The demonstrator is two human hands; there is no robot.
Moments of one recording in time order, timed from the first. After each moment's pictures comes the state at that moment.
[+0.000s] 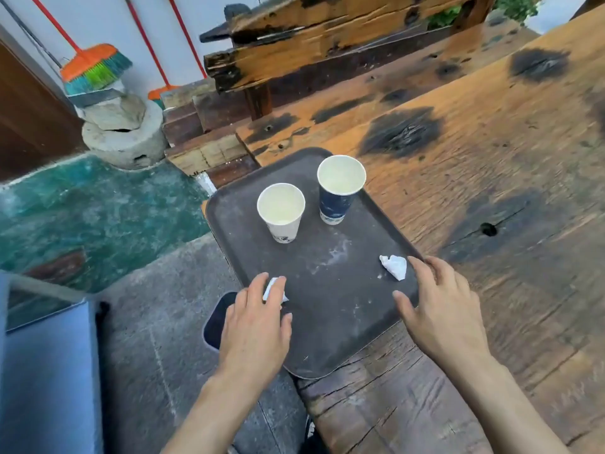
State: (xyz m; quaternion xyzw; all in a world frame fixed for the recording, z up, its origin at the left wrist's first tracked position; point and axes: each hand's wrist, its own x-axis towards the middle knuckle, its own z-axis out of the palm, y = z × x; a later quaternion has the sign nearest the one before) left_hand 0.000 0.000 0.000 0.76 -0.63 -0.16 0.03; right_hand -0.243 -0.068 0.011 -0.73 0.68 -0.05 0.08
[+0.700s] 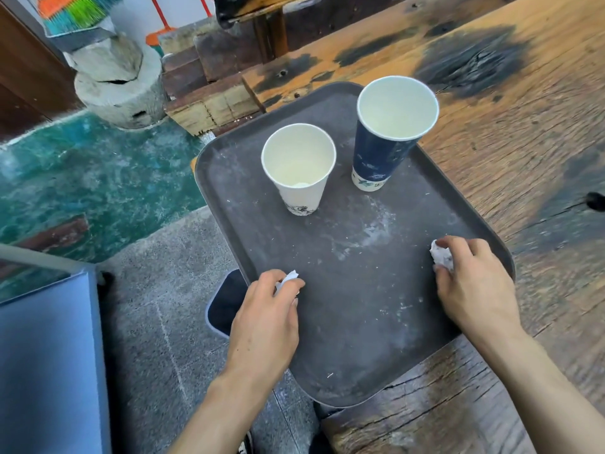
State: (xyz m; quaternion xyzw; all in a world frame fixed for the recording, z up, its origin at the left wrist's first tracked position) left_hand 0.020 -0.031 -0.105 0.76 -0.61 -0.19 0.14; right_hand -0.227 -0.135 -0.125 -0.72 0.68 -0.09 0.11
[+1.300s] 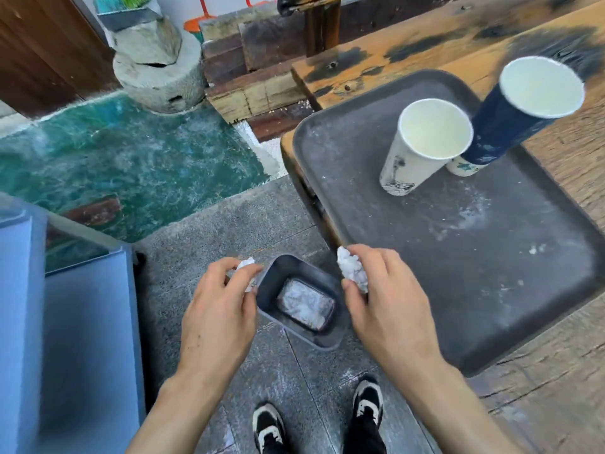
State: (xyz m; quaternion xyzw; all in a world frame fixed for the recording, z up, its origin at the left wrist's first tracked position) left_hand 0.201 0.058 -0.108 0.79 -0.57 -0.10 0.19; right_hand 0.004 -0.014 -0.085 -0.80 0.54 -0.17 0.20
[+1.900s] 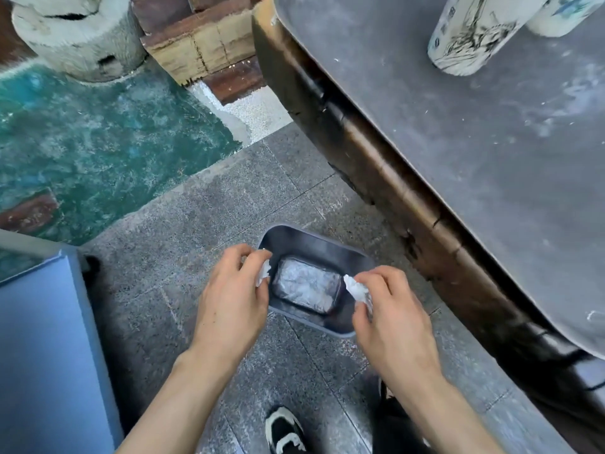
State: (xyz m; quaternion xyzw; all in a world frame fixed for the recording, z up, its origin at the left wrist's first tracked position) left_hand 0.239 0.050 -0.296 0.74 -0.63 -0.18 0.14; right_hand 0.032 0.048 -0.280 -0.71 0.66 -0.07 0.23
